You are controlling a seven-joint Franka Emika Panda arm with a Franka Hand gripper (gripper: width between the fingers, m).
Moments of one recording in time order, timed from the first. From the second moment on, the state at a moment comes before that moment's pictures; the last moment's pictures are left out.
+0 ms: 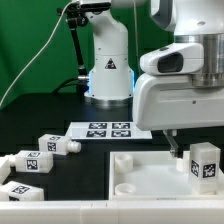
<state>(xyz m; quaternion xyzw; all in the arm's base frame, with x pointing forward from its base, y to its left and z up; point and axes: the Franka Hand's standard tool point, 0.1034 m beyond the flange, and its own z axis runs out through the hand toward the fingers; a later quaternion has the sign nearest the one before) 0.650 0.143 0.084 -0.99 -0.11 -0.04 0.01</state>
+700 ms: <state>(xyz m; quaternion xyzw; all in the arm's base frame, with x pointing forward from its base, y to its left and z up) 0.650 0.142 0.084 -1.00 -0.08 -0.04 0.01</state>
